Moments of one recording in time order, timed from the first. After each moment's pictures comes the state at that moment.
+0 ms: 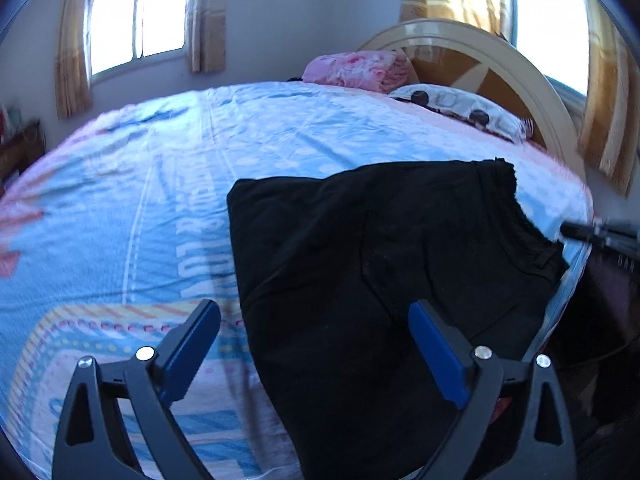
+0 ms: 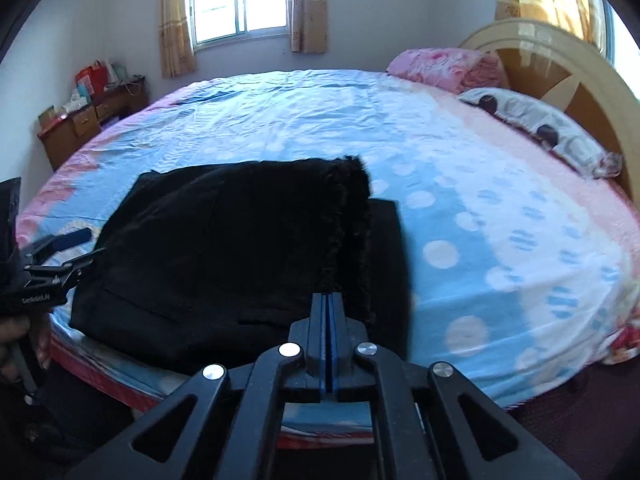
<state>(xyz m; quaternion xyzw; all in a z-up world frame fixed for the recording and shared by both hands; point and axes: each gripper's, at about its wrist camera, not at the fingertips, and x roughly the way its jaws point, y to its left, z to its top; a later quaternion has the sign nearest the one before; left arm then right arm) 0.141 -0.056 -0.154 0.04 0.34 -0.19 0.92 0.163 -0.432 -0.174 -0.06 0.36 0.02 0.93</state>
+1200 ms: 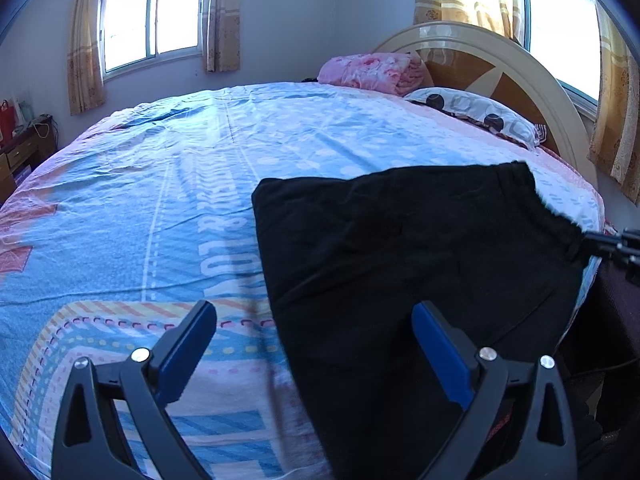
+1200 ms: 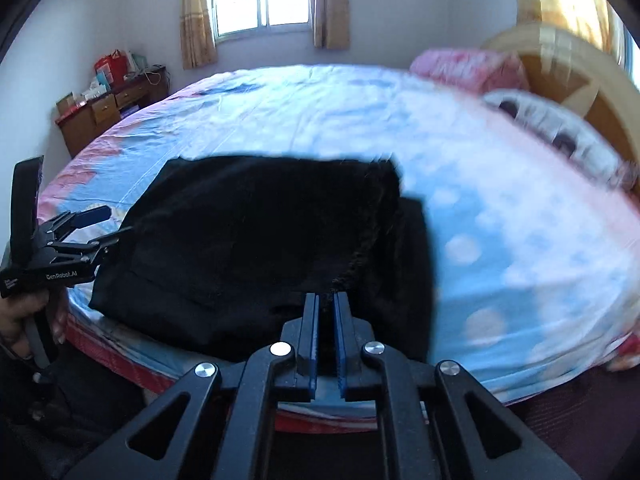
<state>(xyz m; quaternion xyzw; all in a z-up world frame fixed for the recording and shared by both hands) 0.147 -0.040 -0.155 0.03 0.34 -0.17 0.92 0.150 -0.418 -0.166 -0.07 0.37 0.06 0.93</state>
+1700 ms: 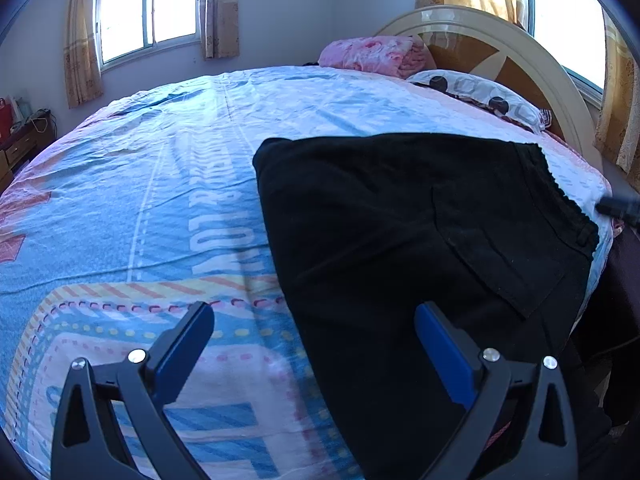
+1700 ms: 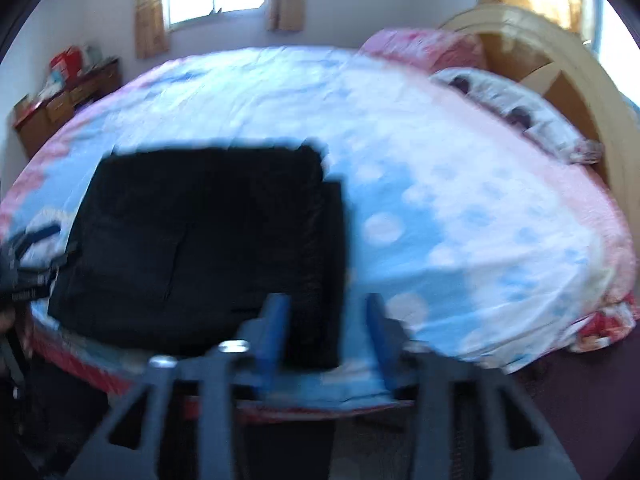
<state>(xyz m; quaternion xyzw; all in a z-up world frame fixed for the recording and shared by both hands) 0.151 -0.044 -0.174 0.04 0.37 -0.17 0.91 0.167 -0.454 -0.160 -0.05 0.37 -0.02 0.93</state>
